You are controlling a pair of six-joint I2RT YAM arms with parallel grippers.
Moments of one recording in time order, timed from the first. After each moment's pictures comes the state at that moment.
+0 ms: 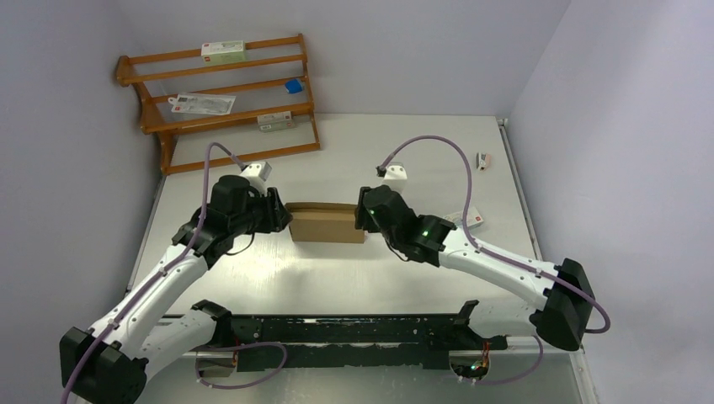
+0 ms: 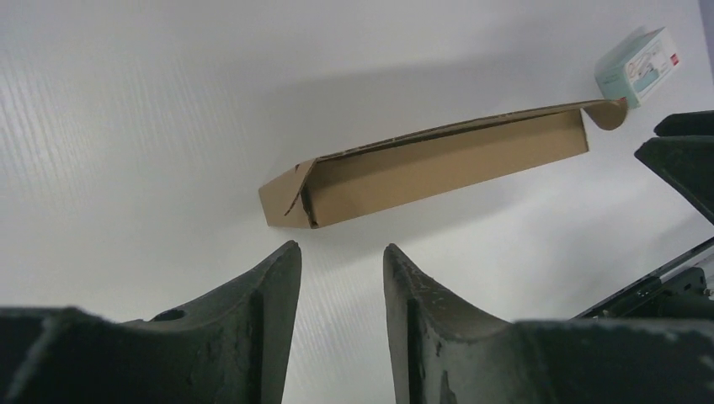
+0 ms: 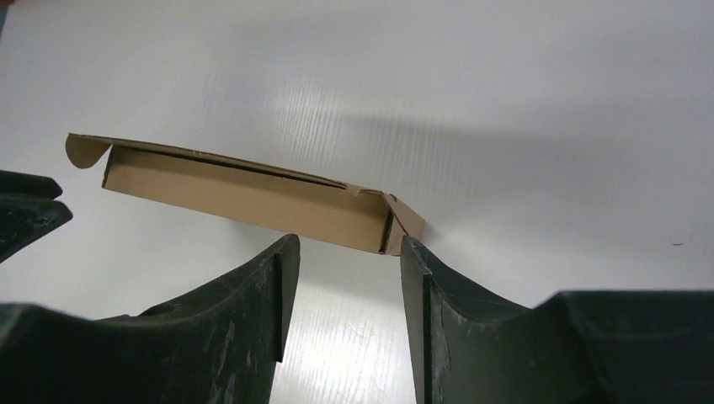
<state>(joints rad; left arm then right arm) -0.43 0.94 0.73 -0.40 0.12 -0.40 0.98 1.24 0.95 -0.33 0.52 0.64</state>
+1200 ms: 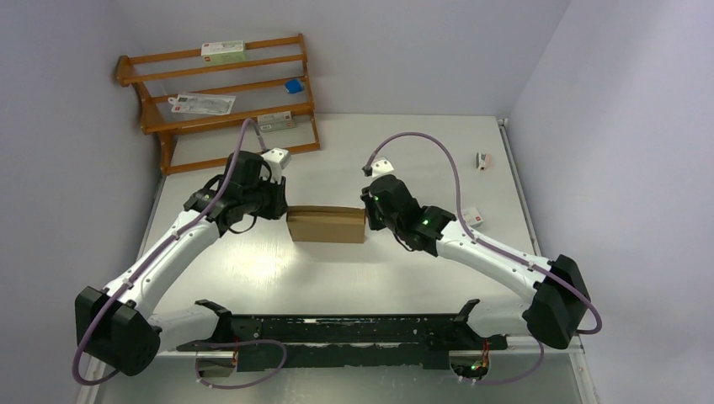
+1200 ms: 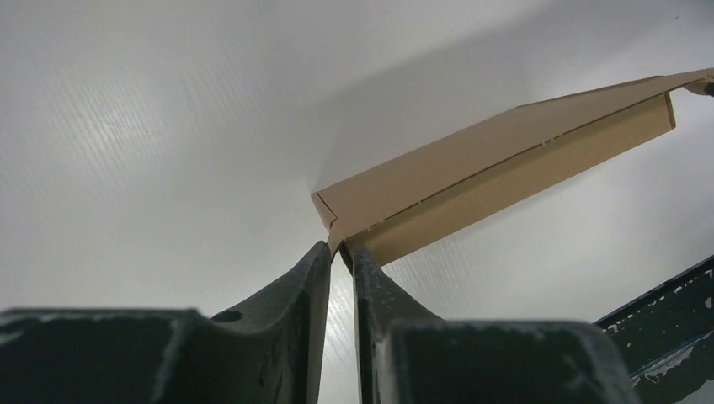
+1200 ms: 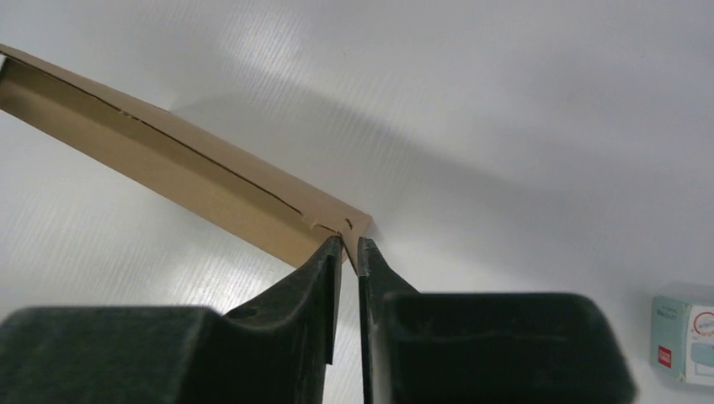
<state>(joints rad) -0.43 1.16 0.97 -0.57 0.11 -0.12 0.85 1.28 0.95 -0.32 0.29 0.28</state>
